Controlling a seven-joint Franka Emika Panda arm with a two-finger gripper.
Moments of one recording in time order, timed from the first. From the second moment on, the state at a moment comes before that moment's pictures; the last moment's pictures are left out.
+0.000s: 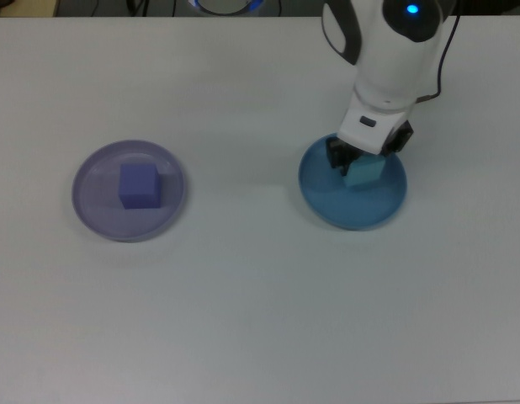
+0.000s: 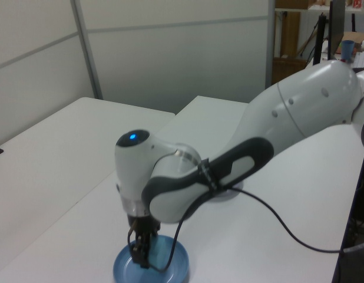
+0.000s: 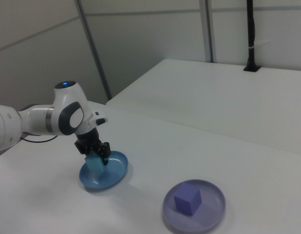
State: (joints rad) arm 0.46 0.39 0.00 -1.74 0.00 2.18 0.13
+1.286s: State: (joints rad) arm 0.19 -0.05 -0.09 -1.72 0.01 1.75 0.10
